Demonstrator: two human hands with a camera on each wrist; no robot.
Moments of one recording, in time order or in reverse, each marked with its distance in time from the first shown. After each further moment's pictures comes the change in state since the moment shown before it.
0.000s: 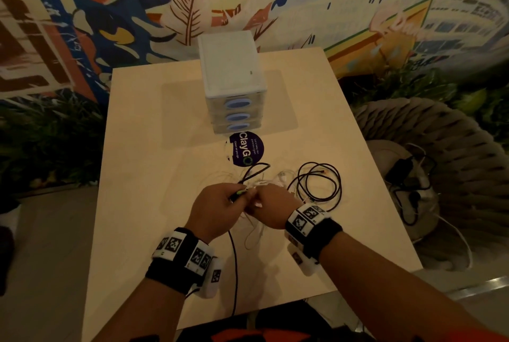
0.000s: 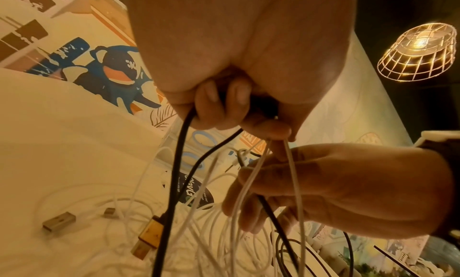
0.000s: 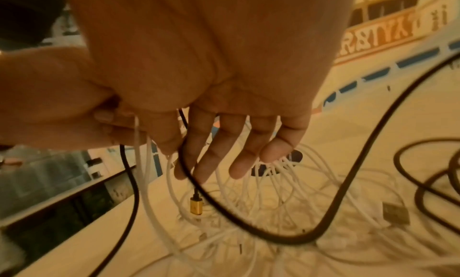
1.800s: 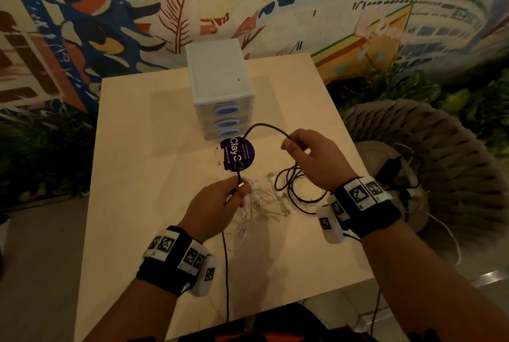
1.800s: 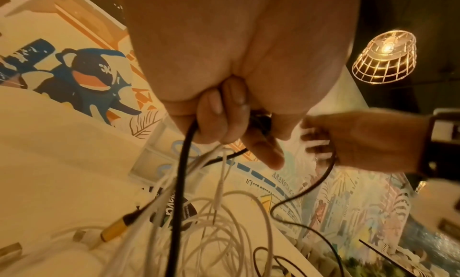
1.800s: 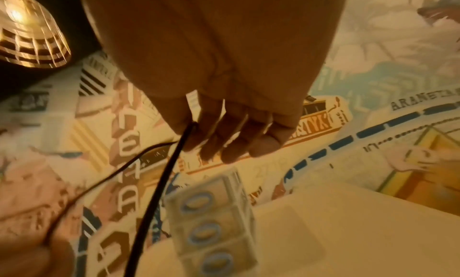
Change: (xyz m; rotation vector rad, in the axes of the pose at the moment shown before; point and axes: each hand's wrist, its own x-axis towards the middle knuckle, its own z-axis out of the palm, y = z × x) left_hand 0.013 0.025 -0.008 0.103 -0.156 0.005; right_hand -0.051 0.041 -0.112 0.313 0.561 0.030
